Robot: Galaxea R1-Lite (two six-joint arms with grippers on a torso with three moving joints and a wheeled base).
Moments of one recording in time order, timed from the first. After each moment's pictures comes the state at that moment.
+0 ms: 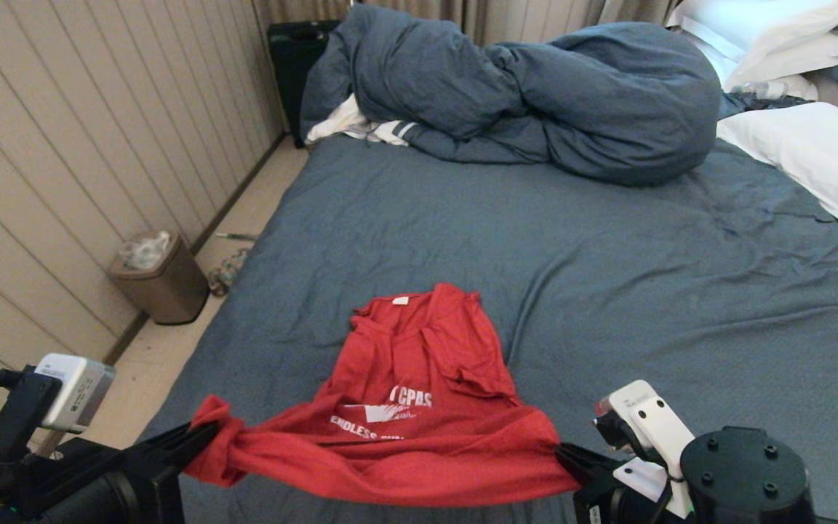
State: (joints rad) left arm -0.71 1.12 -0.23 -0.52 0.32 -0.29; right arm 0.86 1.58 -0.24 -0.86 -0.40 0.19
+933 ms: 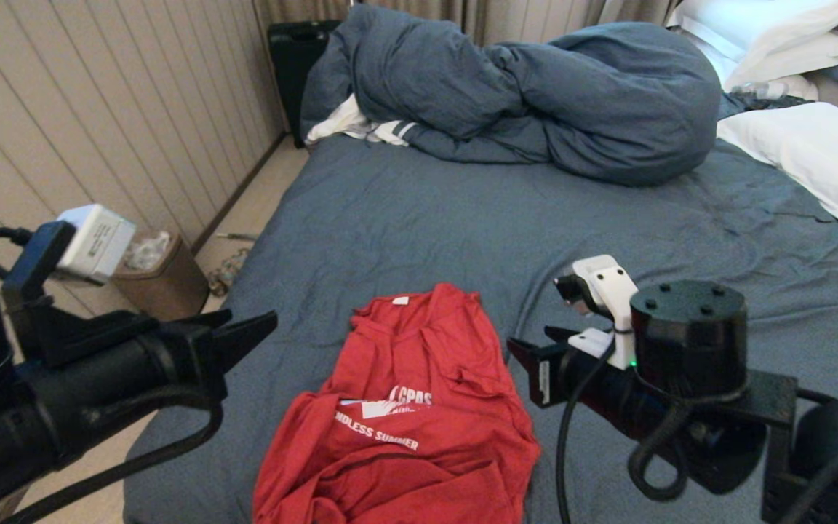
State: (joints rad) left arm -0.69 1.25 -0.65 -0.38 0.25 -0.31; right arm 0.71 1.65 -0.69 -0.66 -0.37 0.13
